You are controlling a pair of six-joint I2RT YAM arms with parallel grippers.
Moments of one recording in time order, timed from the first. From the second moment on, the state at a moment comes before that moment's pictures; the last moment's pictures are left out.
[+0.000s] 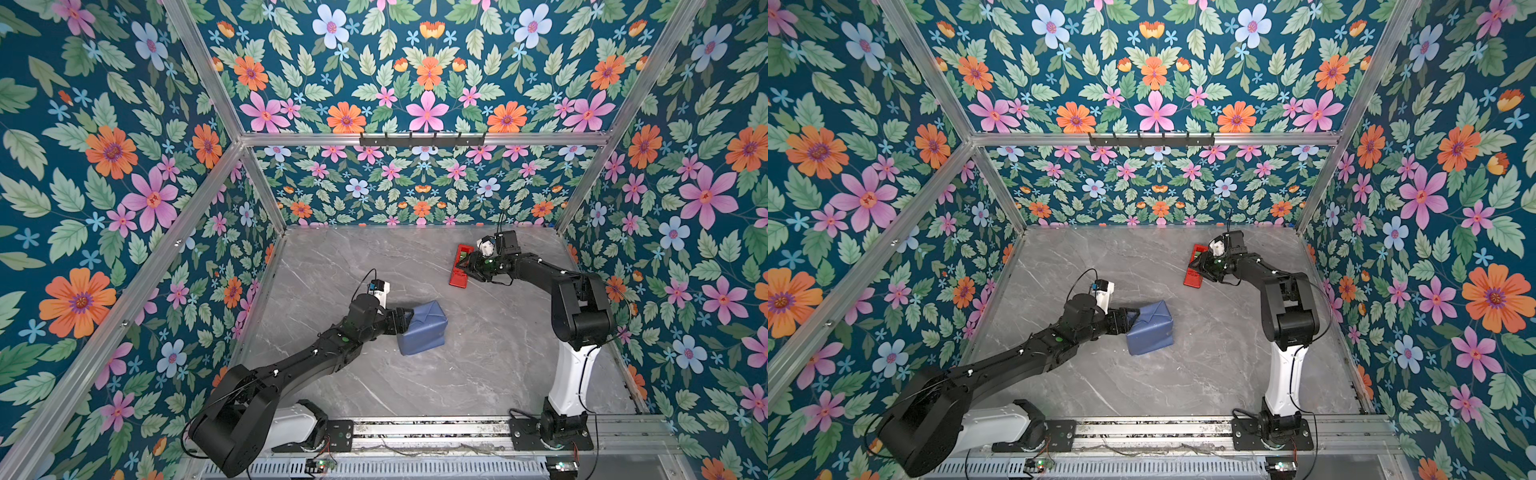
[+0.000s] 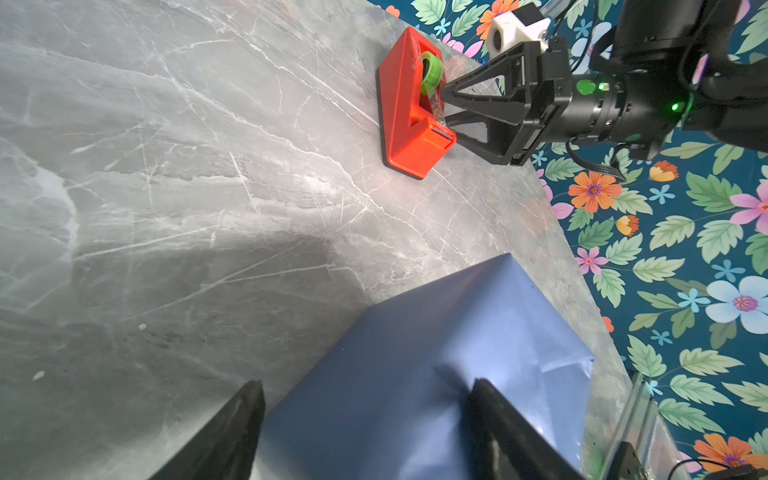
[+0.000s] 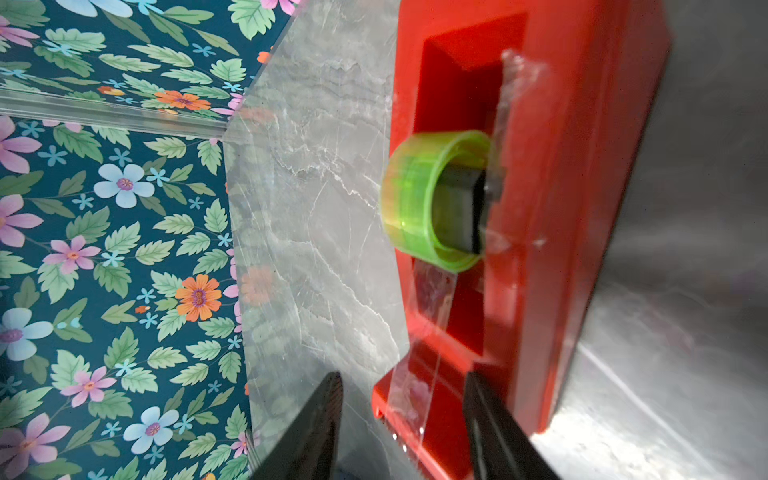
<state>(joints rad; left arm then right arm) -0.65 1.25 0.53 0.19 0.17 -0.60 0.14 2.04 1.40 -0.23 -0.65 0.62</state>
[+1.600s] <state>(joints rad) -0.65 1.25 0.52 0.20 0.17 -0.58 0.14 2.09 1.29 0.14 -0.73 0.89</state>
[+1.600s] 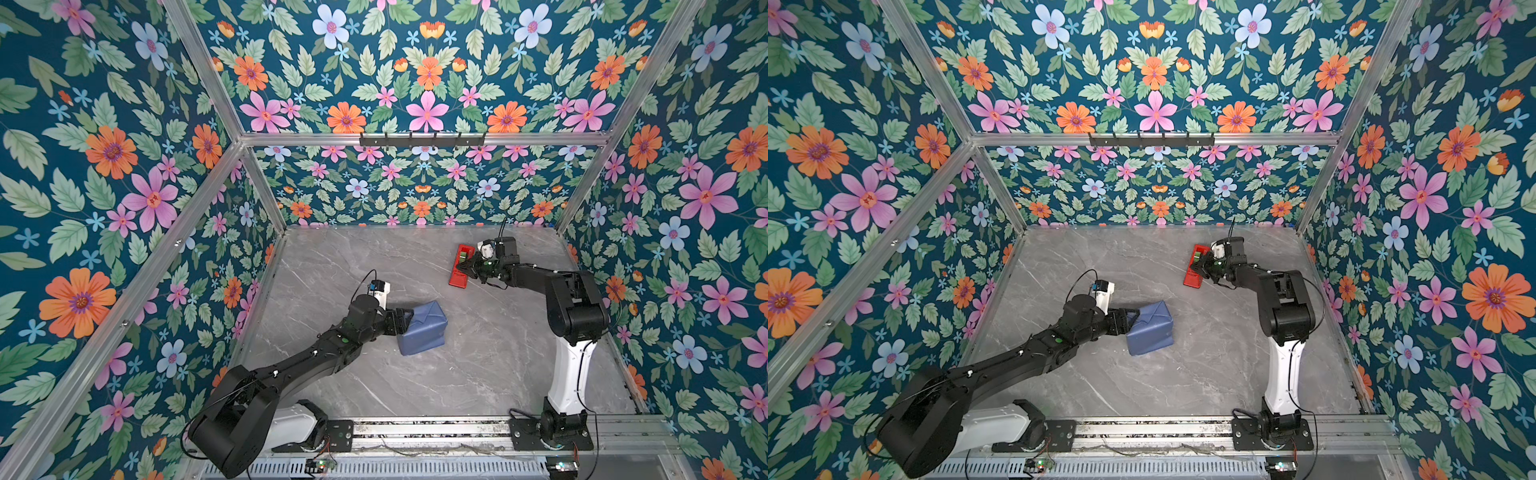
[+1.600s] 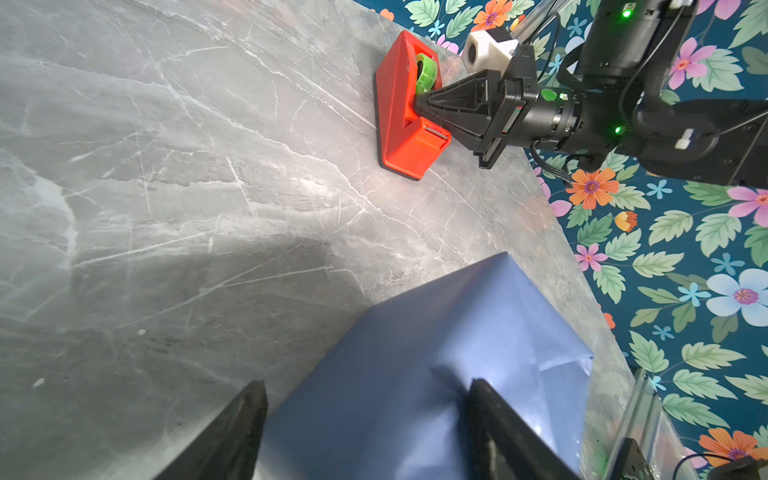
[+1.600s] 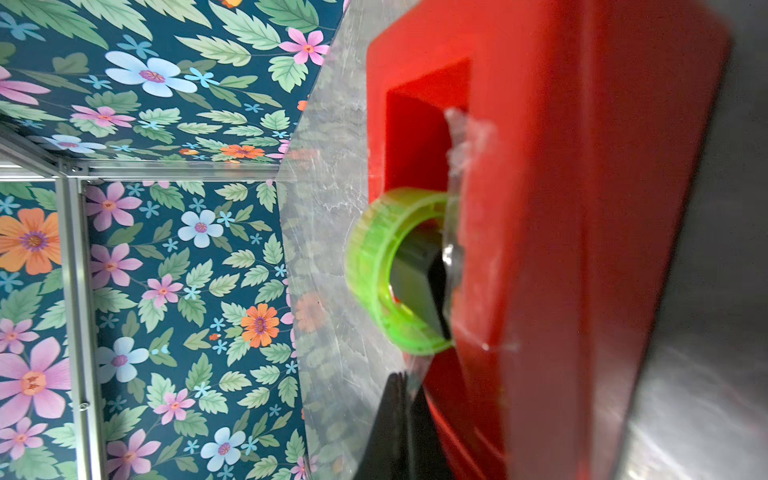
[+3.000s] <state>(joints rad) -0.65 1.24 0.53 0.19 0.17 -0.57 0.14 1.95 1.21 0.28 -0.81 1.05</state>
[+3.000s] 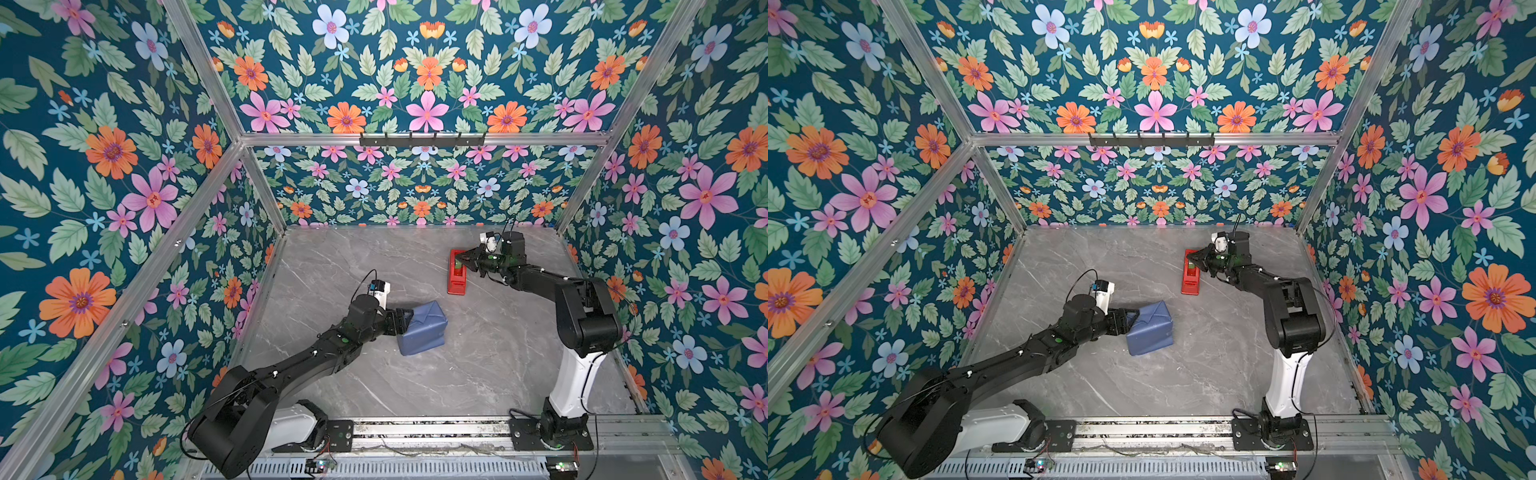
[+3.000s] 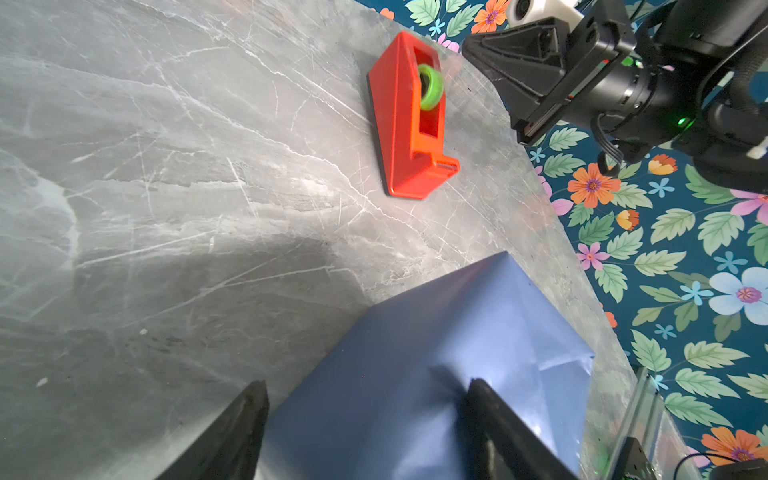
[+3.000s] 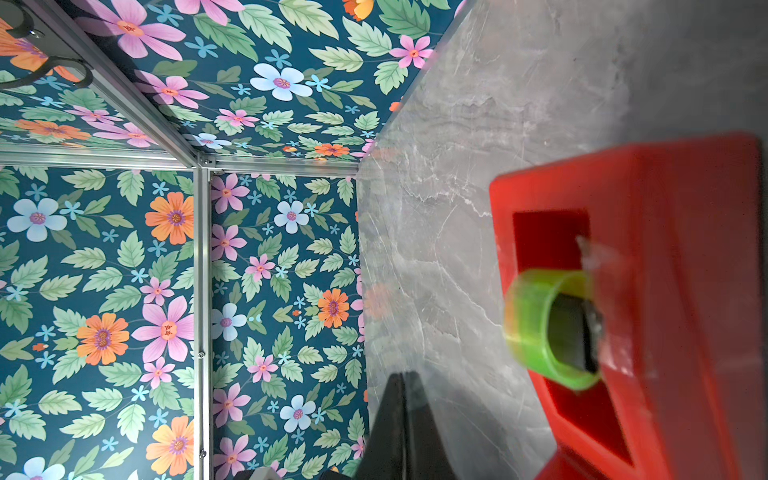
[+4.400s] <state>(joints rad) -0.65 1.25 0.53 0.20 0.16 -0.57 0.20 1.74 0.93 0.20 -0.80 1.02</state>
